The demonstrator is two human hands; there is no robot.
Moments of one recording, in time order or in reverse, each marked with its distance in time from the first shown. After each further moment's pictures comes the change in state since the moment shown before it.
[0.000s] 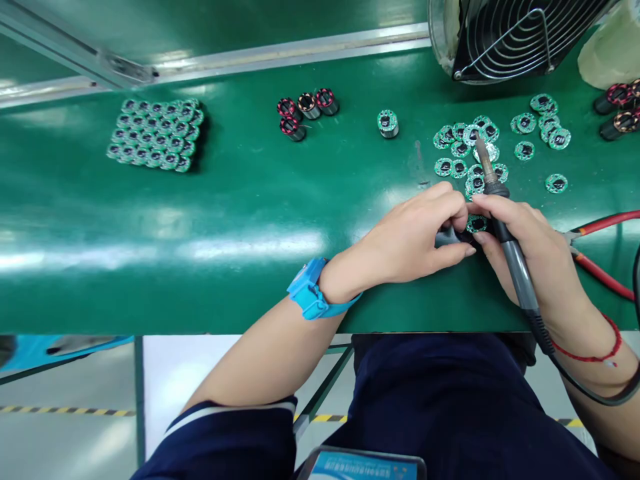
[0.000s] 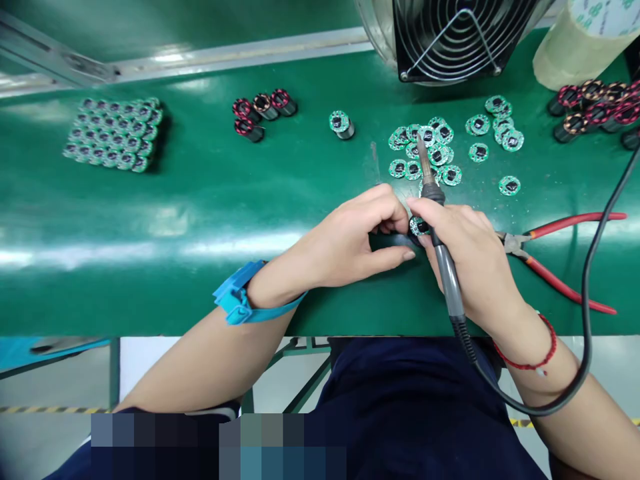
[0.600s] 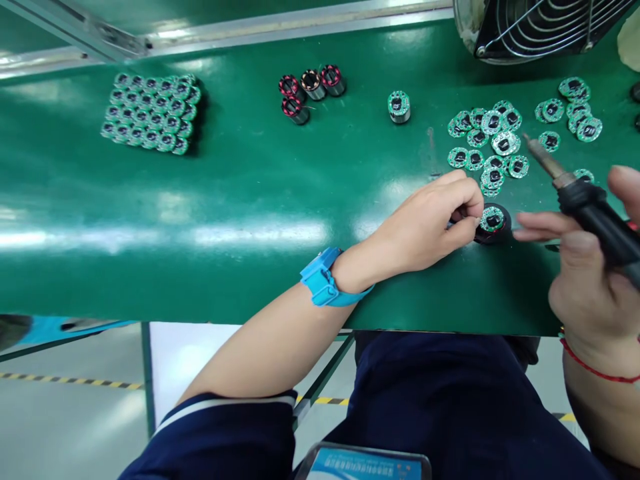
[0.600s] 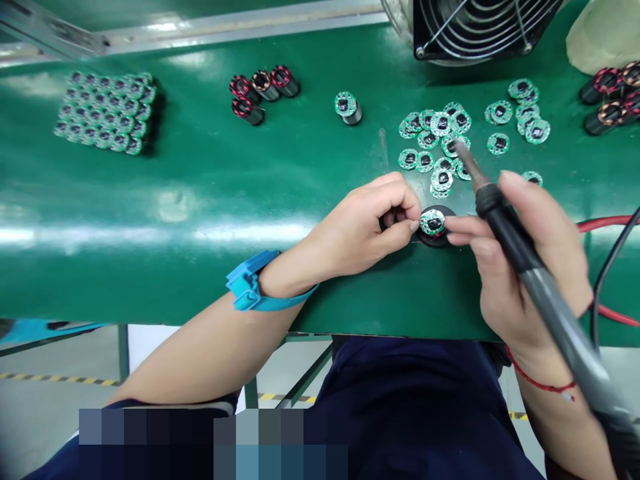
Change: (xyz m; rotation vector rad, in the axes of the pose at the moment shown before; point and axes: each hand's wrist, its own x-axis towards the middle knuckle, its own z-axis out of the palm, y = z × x) left_hand 0.006 -0.006 0.009 -0.151 0.126 -0.024; right_hand -0.018 0.004 -0.007 0.312 0.316 0.075
